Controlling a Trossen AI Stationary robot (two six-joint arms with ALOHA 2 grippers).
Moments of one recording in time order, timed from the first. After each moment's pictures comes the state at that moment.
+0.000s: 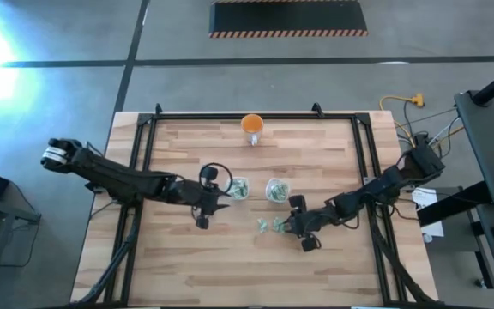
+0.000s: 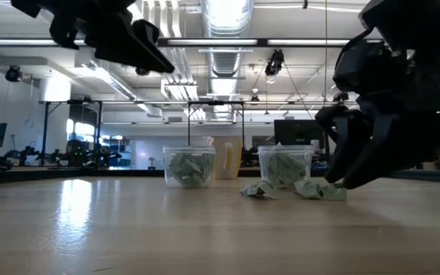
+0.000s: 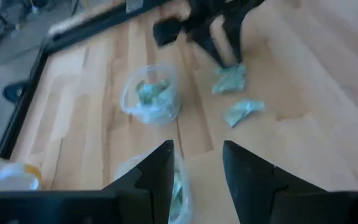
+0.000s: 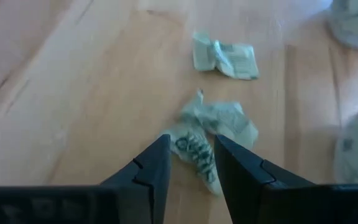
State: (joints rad) left arm -0.24 1.22 0.73 -0.06 -0.26 0.21; right arm 0.39 1.61 0.52 0.30 0.19 0.05
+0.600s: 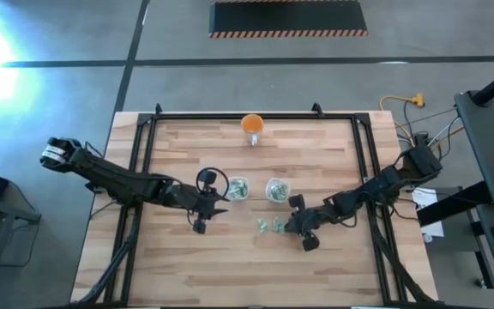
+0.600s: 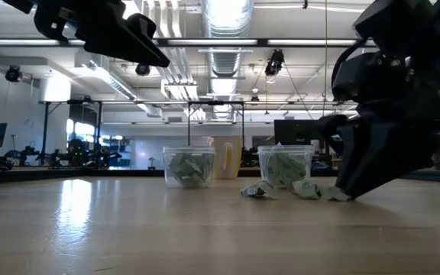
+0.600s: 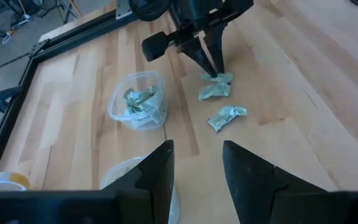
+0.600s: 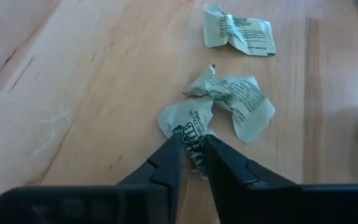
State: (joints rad) left arm -0.29 1.20 0.72 -0.06 -0.26 0.19; right arm 0.37 1.63 0.51 0.29 0.11 0.05
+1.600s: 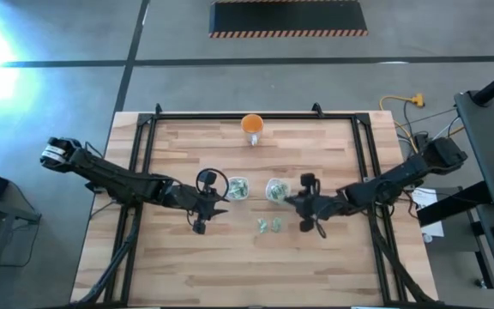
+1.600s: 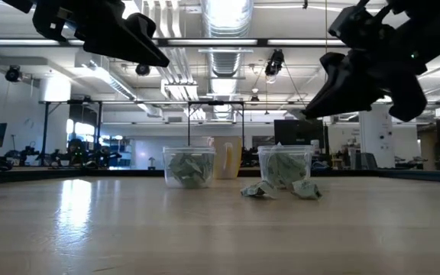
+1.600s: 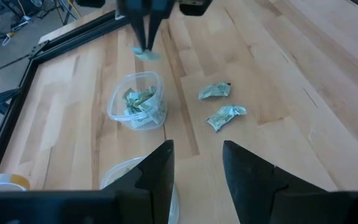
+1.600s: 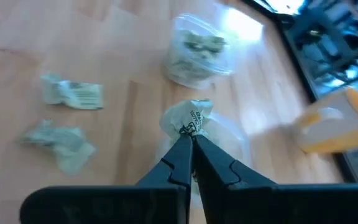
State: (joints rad) left arm -0.29 1.20 0.72 -0.06 -0.27 0.20; right arm 0.36 1.34 0.51 0.17 0.57 -0.14
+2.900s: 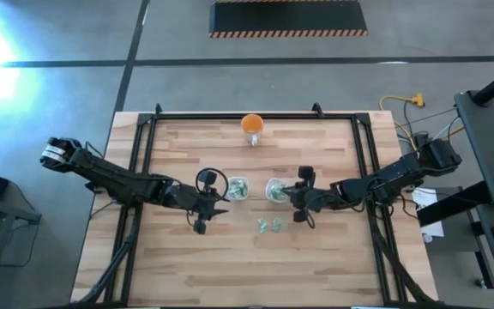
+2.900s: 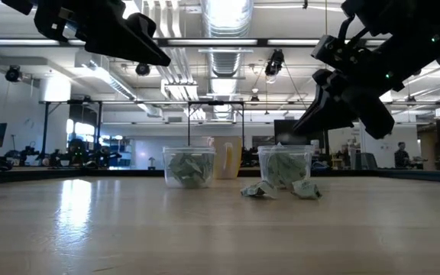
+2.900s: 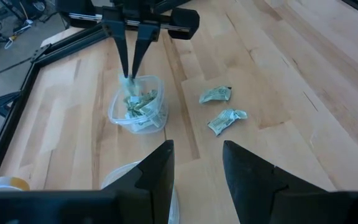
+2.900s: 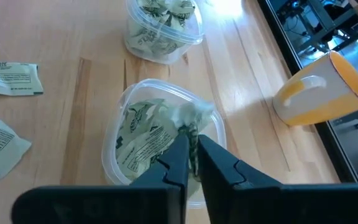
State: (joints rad) left arm -0.29 1.20 0.71 -0.03 -0.27 0.20; right arm 0.25 1.41 0.52 0.20 0.58 -0.13
